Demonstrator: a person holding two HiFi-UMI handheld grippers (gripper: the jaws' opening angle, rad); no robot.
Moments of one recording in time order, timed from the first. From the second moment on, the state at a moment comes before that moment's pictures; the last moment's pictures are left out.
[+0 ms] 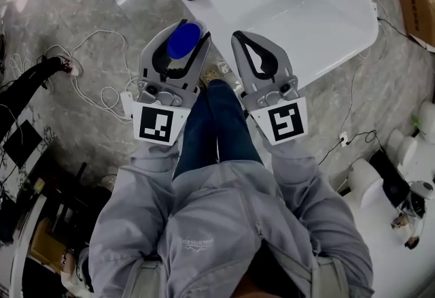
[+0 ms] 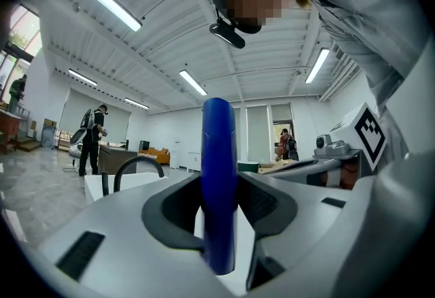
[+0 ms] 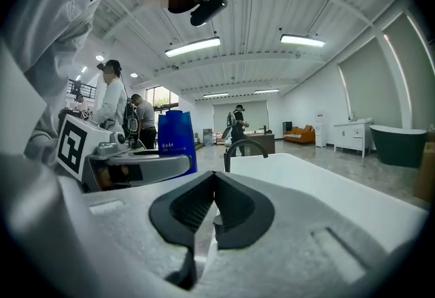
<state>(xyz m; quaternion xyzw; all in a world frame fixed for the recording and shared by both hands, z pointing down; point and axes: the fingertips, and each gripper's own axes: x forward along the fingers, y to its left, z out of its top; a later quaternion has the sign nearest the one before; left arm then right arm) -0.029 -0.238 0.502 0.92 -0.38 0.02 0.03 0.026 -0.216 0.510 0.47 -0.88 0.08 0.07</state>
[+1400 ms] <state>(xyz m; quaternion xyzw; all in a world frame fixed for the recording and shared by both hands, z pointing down) 0.012 -0.283 0.670 0.93 -0.35 0.08 0.03 0.033 -0.237 0.645 0.47 -0.86 0.14 0.13</state>
